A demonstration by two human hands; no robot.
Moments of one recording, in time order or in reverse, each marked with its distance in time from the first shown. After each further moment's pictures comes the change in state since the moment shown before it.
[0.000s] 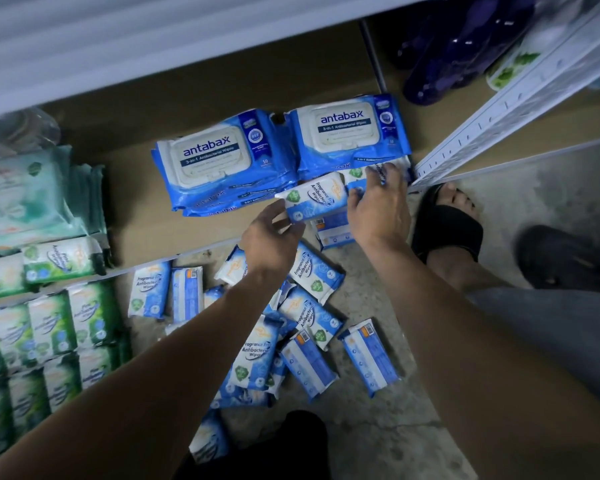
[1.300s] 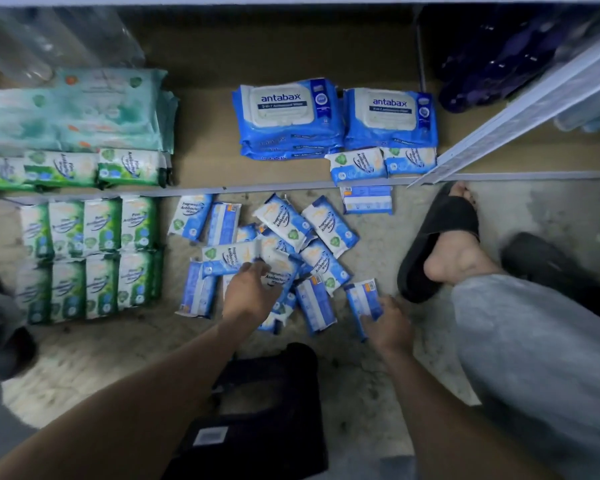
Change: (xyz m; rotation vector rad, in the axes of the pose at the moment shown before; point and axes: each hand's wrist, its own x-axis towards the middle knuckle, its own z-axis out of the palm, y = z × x) left_hand -0.138 -0.121 -0.105 0.587 -0.138 -0.072; right_hand -0.244 0.081 0.003 0.052 -0.497 0.313
